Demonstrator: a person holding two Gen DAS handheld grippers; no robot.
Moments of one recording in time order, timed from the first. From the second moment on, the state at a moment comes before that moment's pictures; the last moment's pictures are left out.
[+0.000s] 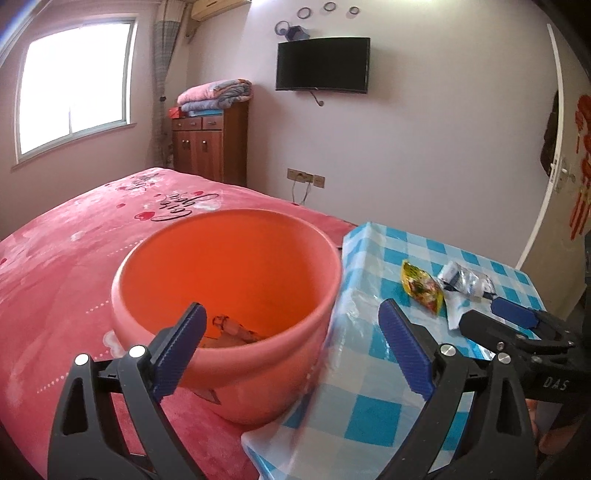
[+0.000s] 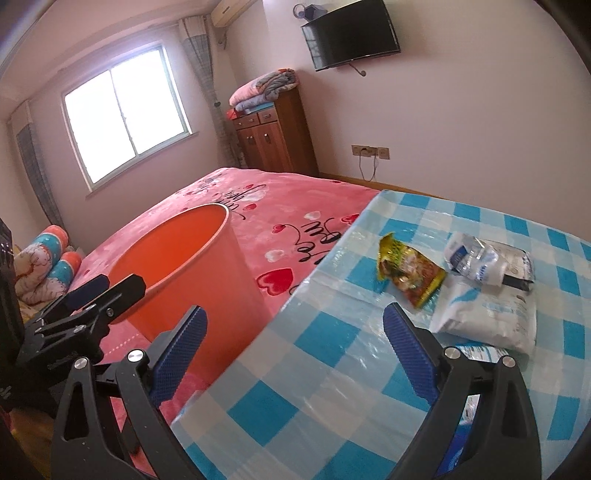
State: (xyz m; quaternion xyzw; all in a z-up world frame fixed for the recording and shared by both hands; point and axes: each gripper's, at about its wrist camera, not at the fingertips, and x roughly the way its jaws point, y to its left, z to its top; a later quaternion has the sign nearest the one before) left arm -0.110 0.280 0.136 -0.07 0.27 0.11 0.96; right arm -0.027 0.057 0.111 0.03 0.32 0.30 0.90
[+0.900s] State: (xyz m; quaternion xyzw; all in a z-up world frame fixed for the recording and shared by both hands) left arm -0.127 0.213 0.131 -0.01 0.28 0.09 0.96; right arm -0.048 -0.019 0.088 0.06 0.32 0.26 0.91
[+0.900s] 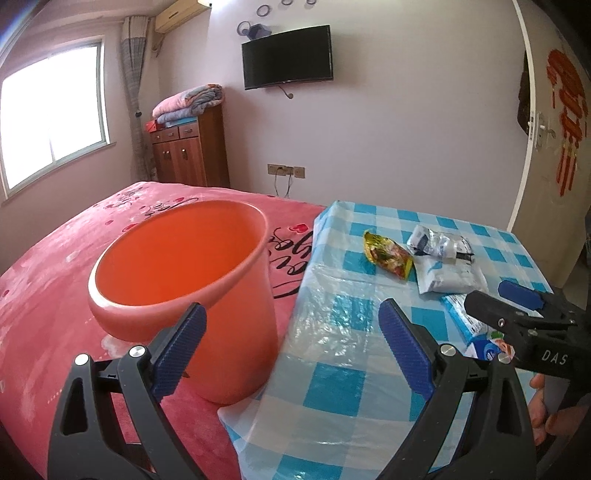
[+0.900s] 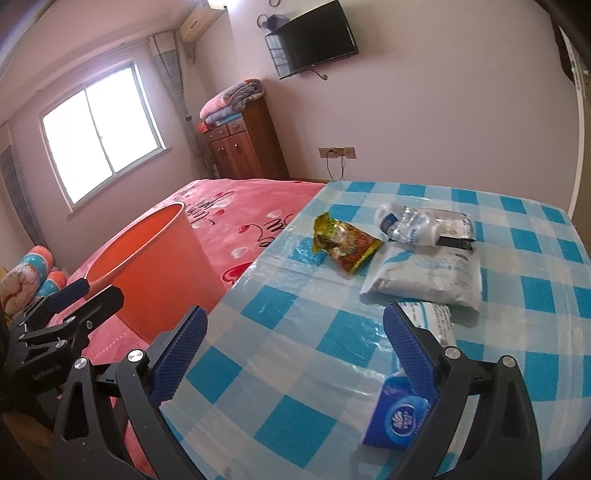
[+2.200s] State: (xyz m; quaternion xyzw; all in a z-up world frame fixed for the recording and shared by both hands) left arm -0.117 0.126 0.096 0.04 0.36 0.04 0.93; right arm -0.051 -0.109 0.016 0.10 0.39 0.23 0.89
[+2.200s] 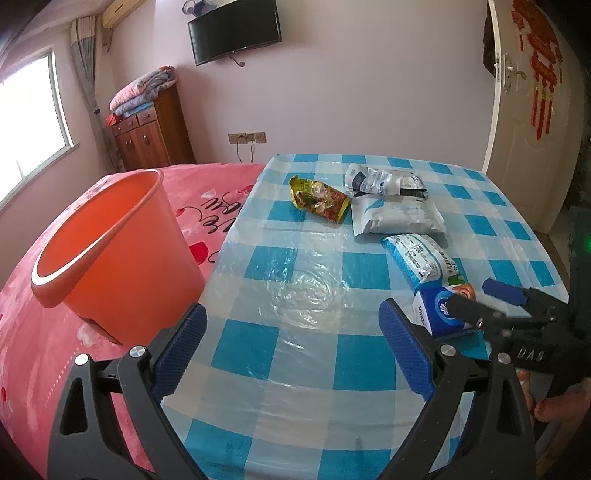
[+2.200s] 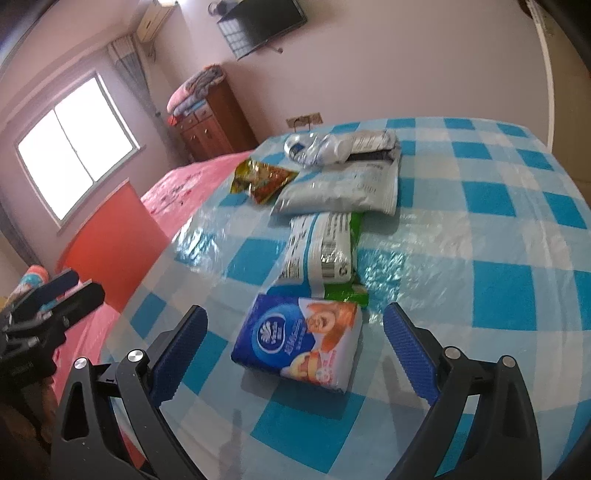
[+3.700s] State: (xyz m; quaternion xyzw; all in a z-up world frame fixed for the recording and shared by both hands) left arm 0.070 0.134 0.055 -0.20 0.39 0.08 0.90; right arm -0.008 -0.180 -0.003 0.09 0.42 0.16 0.89
